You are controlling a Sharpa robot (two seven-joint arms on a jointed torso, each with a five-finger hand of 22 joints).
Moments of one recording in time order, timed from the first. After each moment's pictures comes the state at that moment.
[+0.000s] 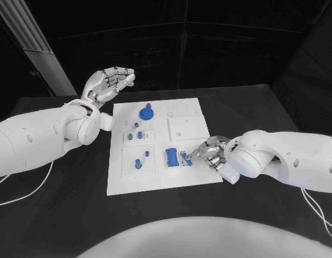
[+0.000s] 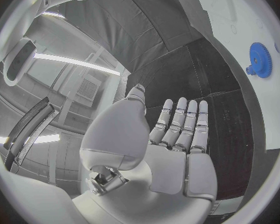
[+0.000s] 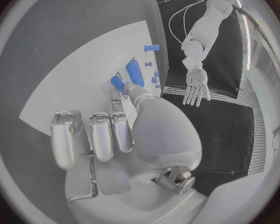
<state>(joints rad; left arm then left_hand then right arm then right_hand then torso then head) 1.25 -0.67 -0.23 1.16 -0.14 -0.28 0.68 1.28 0.02 -0.11 0.29 0.29 0.51 0.16 0.47 0.07 0.50 0.24 0.62 0.07 0.29 0.24 0.81 0.13 0.12 0.45 0.29 0.08 0.70 1.09 -0.87 -0.14 1.69 -0.44 -0.34 -0.48 1.26 0.02 0.23 0.05 0.36 0.97 0.13 0.30 0.24 1.46 0.06 1.57 1.31 1.47 0.01 1.57 1.31 0.01 1.47 0.12 1.57 1.31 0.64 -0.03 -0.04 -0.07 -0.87</state>
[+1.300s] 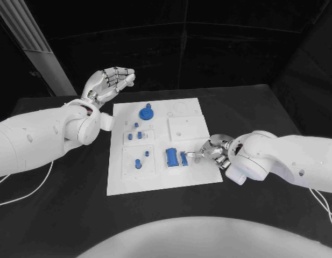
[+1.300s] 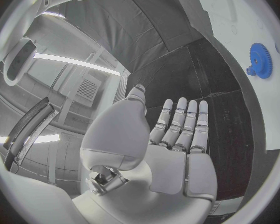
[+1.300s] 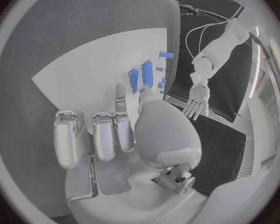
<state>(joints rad) 1.25 -0.67 -0.23 1.16 -0.14 -0.28 0.68 1.29 0.03 -0.11 0.29 0.29 0.51 0.16 0.47 0.07 0.50 0.24 0.62 0.07 0.29 0.24 0.82 0.13 0.12 0.45 0.29 0.08 0.70 1.09 -0.91 -0.14 1.73 -0.72 -0.31 -0.54 1.20 -0.01 -0.08 0.28 0.05 0.98 0.07 0.54 0.40 1.47 0.02 1.57 1.31 1.47 -0.04 1.57 1.31 0.02 1.47 0.07 1.57 1.31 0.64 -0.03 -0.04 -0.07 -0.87</state>
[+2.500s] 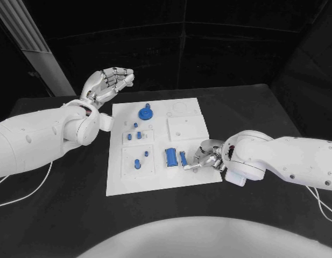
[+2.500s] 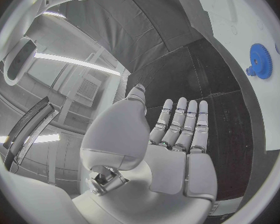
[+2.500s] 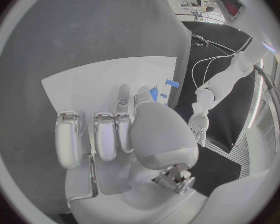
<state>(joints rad) 1.25 -0.67 -0.23 1.16 -0.14 -0.27 0.68 1.29 0.03 -0.12 0.29 0.29 0.51 0.16 0.47 0.07 0.50 0.24 0.62 0.07 0.29 0.24 0.82 0.12 0.12 0.45 0.29 0.08 0.70 1.09 -0.86 -0.14 1.72 -0.89 -0.11 -0.60 1.24 0.09 -0.17 0.29 0.05 0.94 0.04 0.72 0.58 1.47 -0.01 1.57 1.31 1.47 -0.07 1.57 1.31 0.01 1.47 0.05 1.57 1.31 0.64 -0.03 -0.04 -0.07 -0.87</state>
